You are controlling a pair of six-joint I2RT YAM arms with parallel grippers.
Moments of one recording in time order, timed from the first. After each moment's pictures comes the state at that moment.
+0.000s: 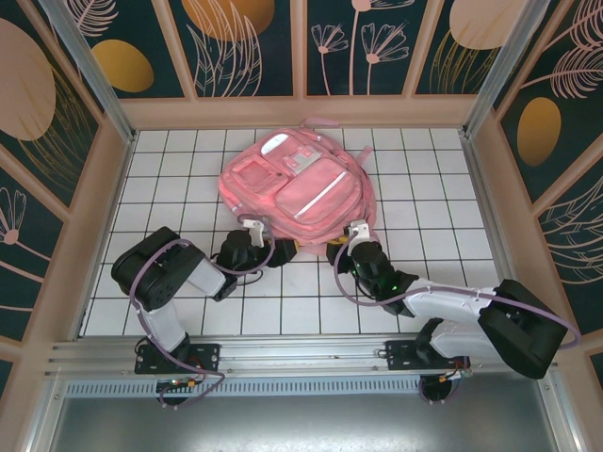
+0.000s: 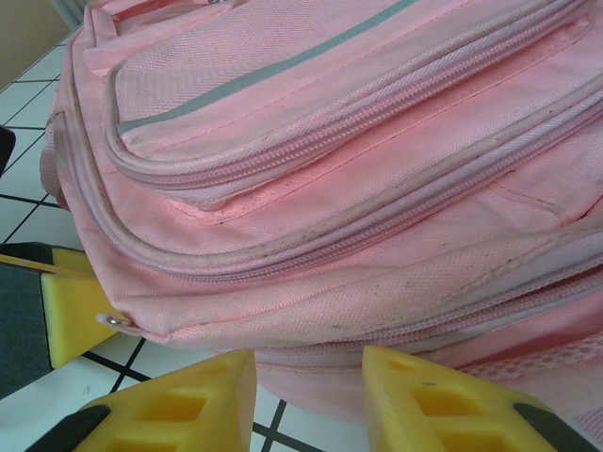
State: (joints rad) left arm -0.62 1.79 0.39 1.02 0.29 -0.75; right arm 0.87 1.19 0.33 0.43 0.30 0.43
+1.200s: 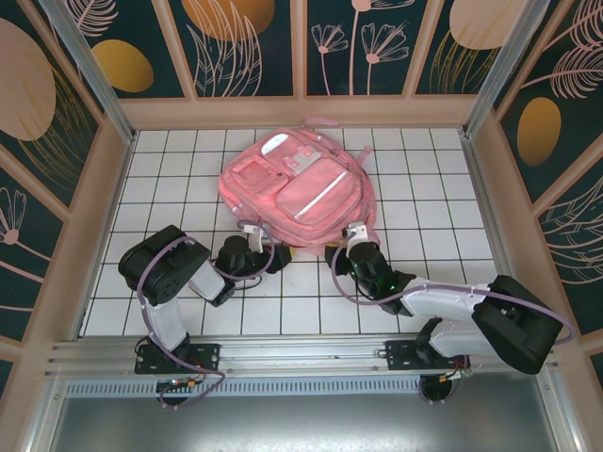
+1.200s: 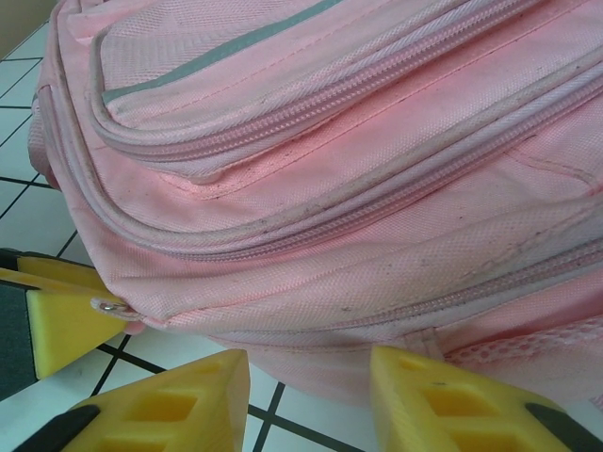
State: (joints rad) left arm -0.62 1.84 0.33 1.15 0.37 -0.76; right arm 0.87 1.23 0.33 0.43 0.29 0.45
